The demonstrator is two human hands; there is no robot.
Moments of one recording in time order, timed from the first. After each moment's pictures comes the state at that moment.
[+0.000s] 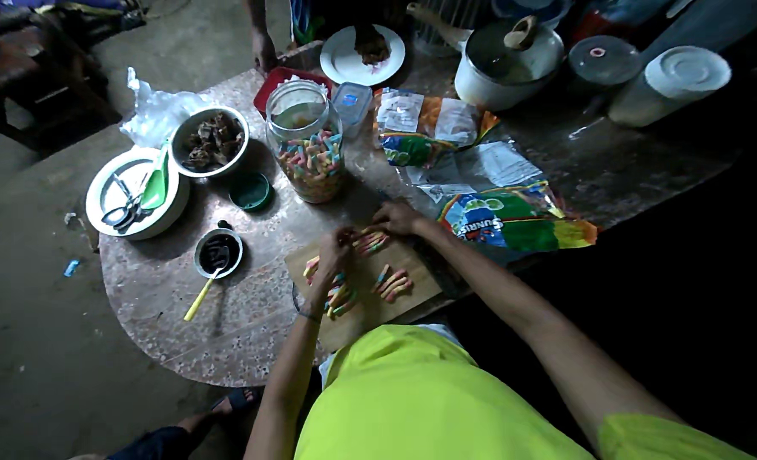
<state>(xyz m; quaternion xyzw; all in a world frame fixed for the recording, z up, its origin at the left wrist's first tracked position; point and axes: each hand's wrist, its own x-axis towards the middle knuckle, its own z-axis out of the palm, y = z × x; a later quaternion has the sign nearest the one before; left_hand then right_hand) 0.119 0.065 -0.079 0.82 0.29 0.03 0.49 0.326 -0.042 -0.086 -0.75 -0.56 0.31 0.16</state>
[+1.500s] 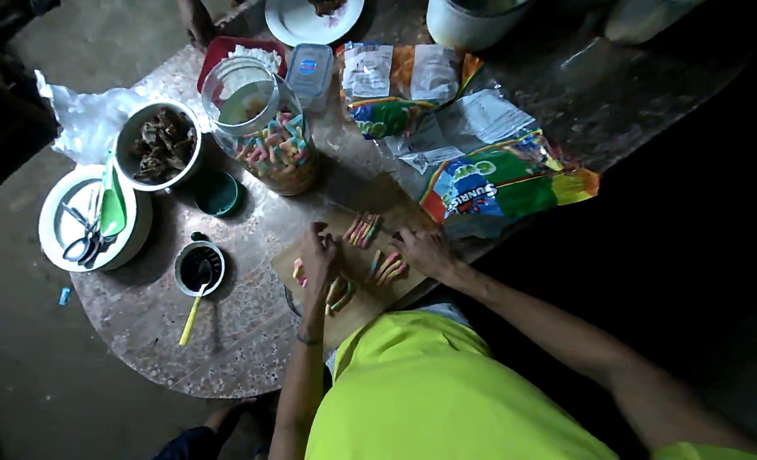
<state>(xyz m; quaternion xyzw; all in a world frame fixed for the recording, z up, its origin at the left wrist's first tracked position) 0.107 0.047 -0.050 0.84 0.36 0.02 0.40 0.230 -0.147 -0.055 -0.88 -0.35 0.29 0.12</state>
